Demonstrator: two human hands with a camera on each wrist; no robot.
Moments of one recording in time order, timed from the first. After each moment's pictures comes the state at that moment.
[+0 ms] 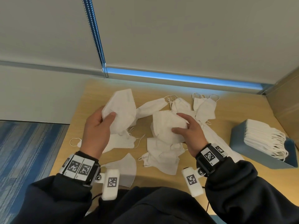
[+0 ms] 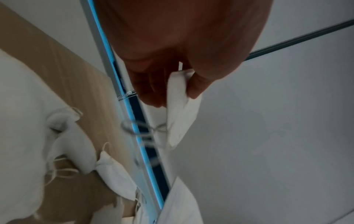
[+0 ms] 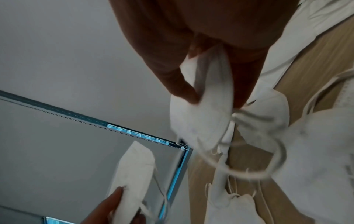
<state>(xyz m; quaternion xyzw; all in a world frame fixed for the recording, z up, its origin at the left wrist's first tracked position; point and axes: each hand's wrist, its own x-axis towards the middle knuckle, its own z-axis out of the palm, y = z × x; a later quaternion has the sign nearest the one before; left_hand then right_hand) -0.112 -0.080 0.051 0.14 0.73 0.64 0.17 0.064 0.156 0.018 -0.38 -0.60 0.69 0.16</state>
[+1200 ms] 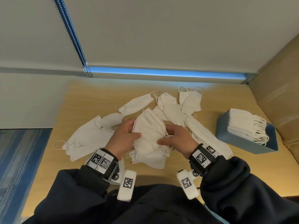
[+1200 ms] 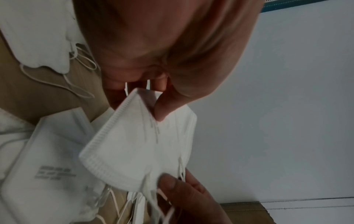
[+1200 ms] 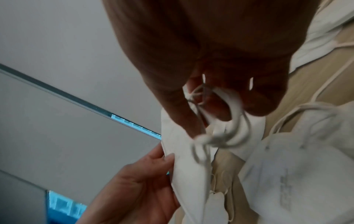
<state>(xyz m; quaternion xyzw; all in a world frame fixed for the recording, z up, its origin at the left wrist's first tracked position) -0.052 -0.006 0.008 0.18 0.67 0.58 0.42 0.101 0.153 0.026 -0.33 -0.70 0.63 0.01</state>
